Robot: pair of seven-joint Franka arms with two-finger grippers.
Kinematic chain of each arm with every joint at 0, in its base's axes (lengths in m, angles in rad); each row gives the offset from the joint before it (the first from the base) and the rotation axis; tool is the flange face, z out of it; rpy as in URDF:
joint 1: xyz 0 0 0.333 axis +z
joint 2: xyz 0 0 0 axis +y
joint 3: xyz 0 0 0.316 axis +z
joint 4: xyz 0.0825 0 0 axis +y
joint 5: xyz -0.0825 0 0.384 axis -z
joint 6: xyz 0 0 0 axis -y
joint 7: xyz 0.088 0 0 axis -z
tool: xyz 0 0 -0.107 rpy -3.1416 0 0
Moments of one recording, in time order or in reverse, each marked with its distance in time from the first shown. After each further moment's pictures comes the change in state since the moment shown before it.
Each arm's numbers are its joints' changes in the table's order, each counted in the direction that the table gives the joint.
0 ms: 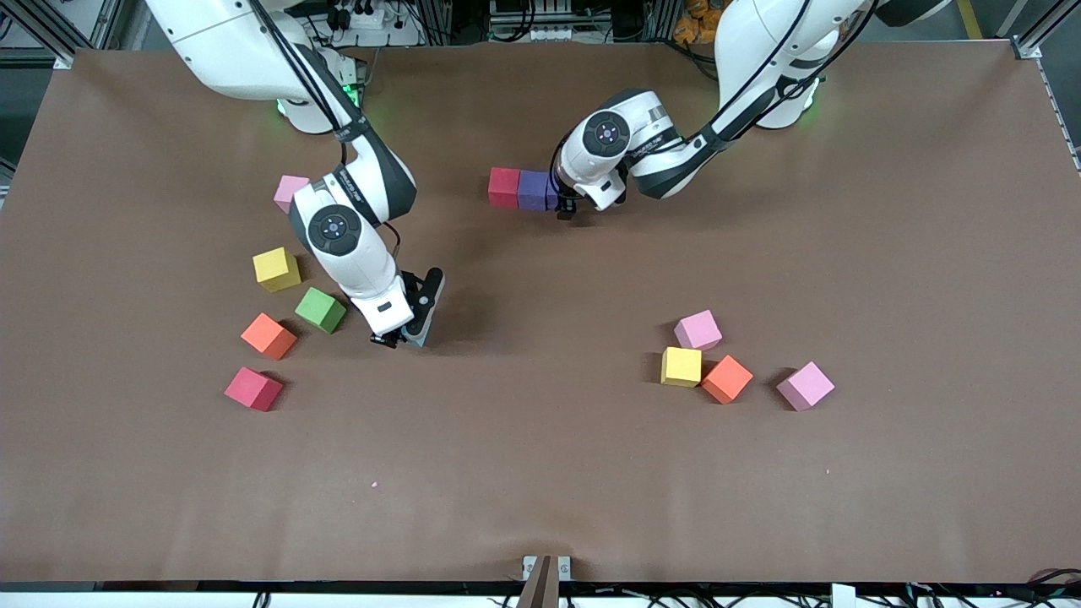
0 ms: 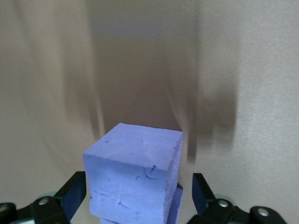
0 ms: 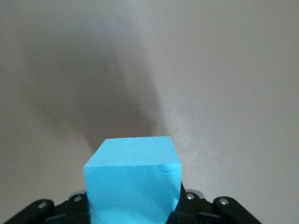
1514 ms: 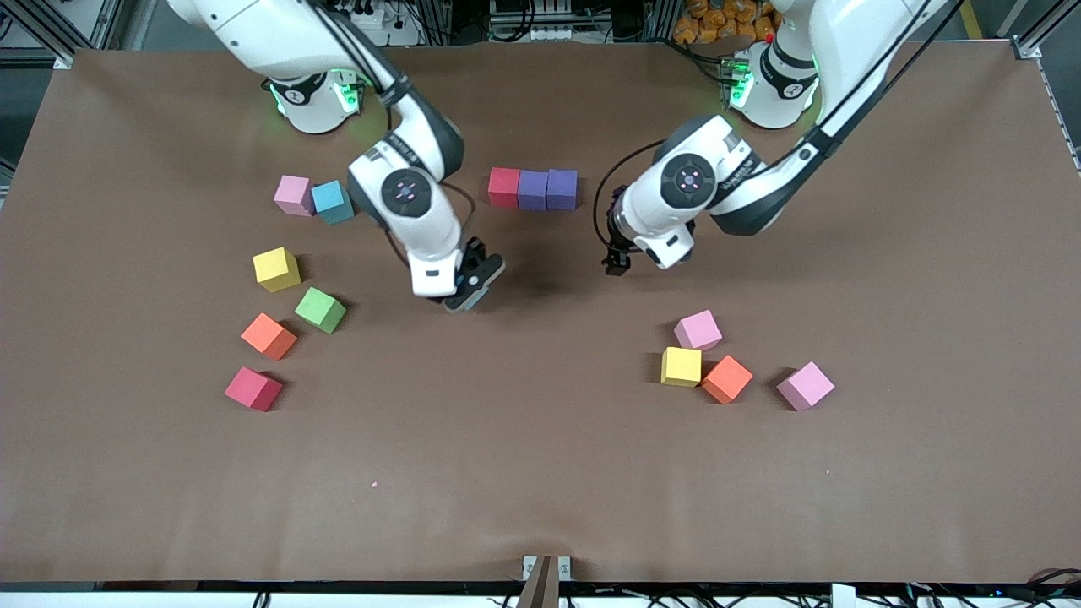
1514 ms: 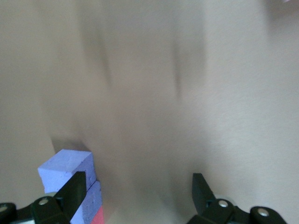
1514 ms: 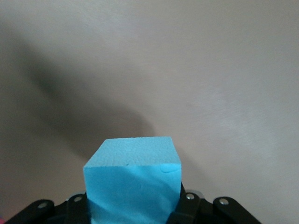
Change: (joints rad) left arm 0.388 -0.093 -0.122 -0.190 0.000 -0.348 0.339; right arm 0.055 0.000 0.189 -0.010 -0.001 -0.075 0.813
